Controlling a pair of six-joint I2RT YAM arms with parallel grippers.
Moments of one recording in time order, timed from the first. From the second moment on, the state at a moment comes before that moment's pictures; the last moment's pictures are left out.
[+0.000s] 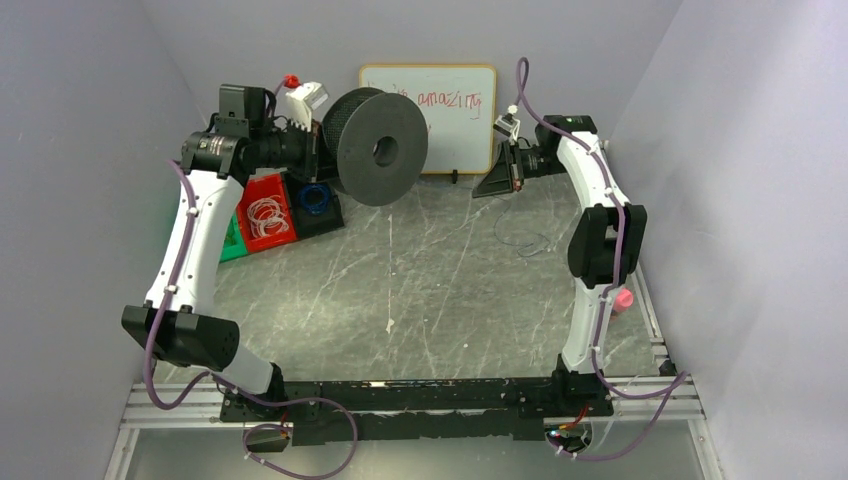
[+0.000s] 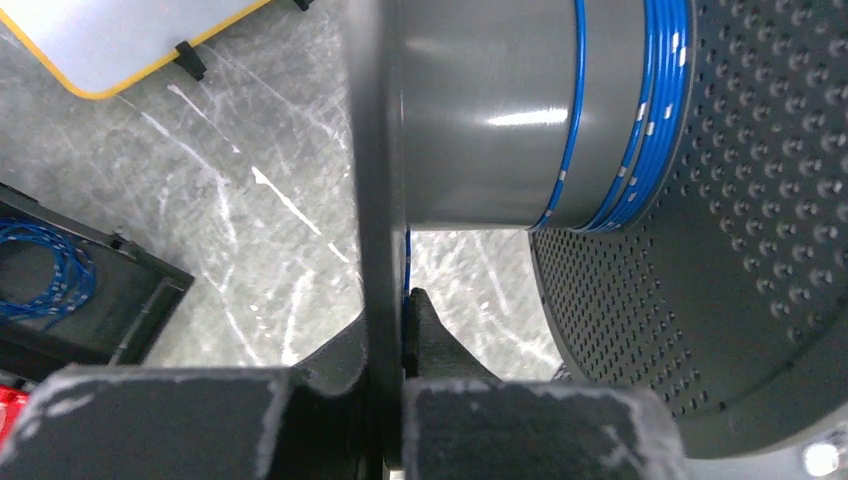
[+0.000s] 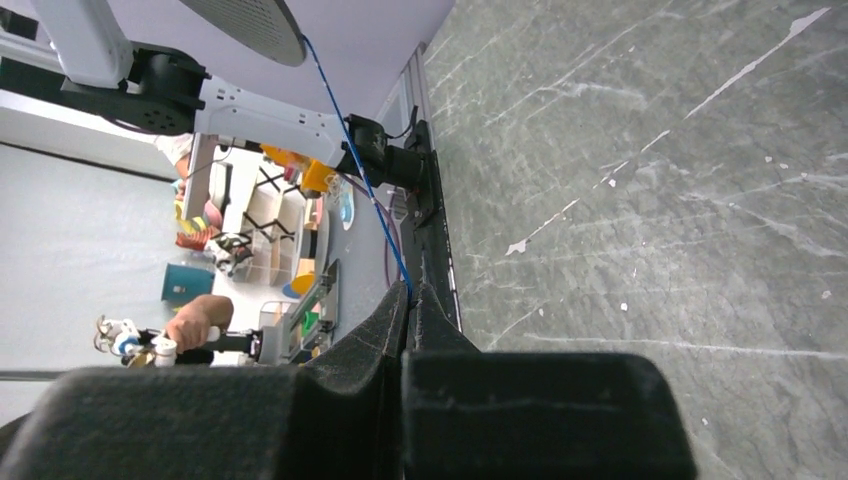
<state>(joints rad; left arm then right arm) -0.13 1.52 1.84 -0.98 0.74 0.05 0.06 2.11 2.02 -1.50 -1.41 -0.56</state>
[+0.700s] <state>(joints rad) -0.54 1.53 1.58 -0.88 0.09 0.41 -0.04 2.11 2.00 -1.46 -1.36 -0.49</state>
